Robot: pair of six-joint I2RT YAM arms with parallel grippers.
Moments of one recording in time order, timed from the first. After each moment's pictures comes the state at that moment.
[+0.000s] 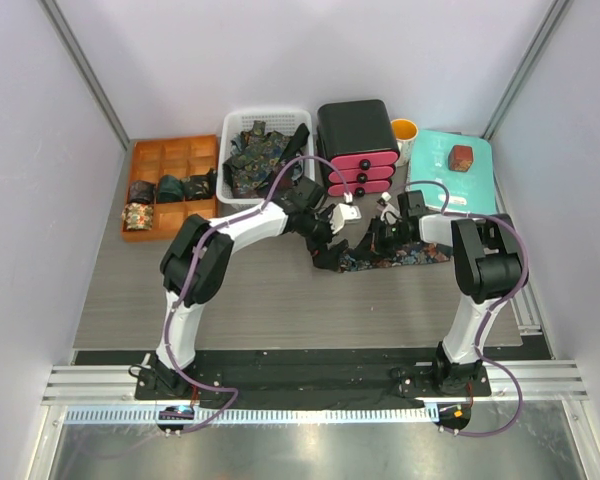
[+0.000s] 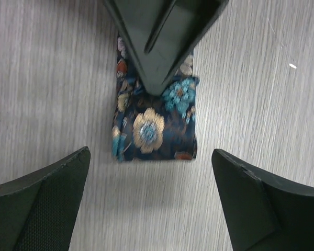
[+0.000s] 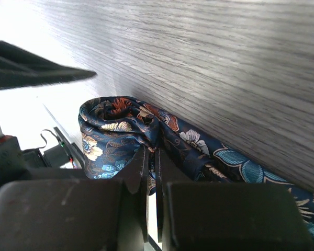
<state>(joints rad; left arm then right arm) -0.69 2.09 1.54 -0.45 0.62 0.50 0.14 1.88 0.97 -0.21 -0.76 0.42</state>
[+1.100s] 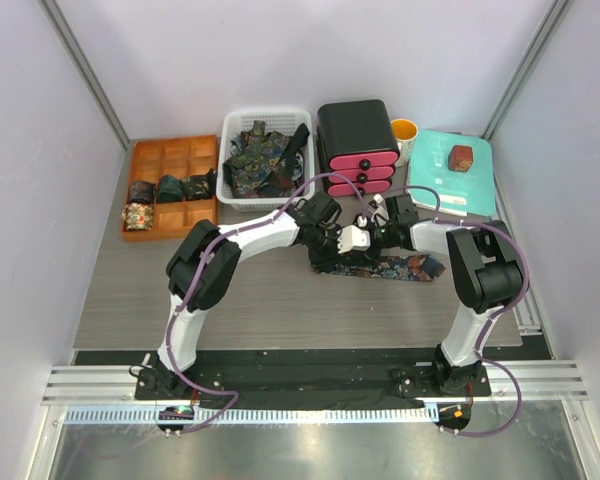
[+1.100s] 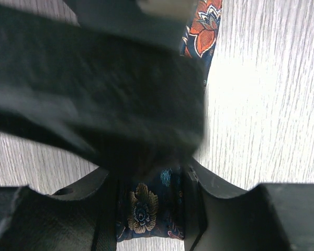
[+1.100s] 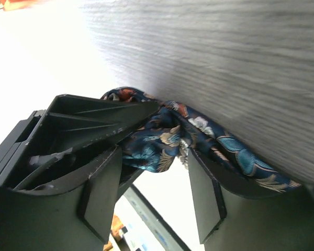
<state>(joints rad) -0.77 2.09 1.52 -0.50 0.40 0.71 0.24 1.81 0.91 -0.07 -0.75 0.68</state>
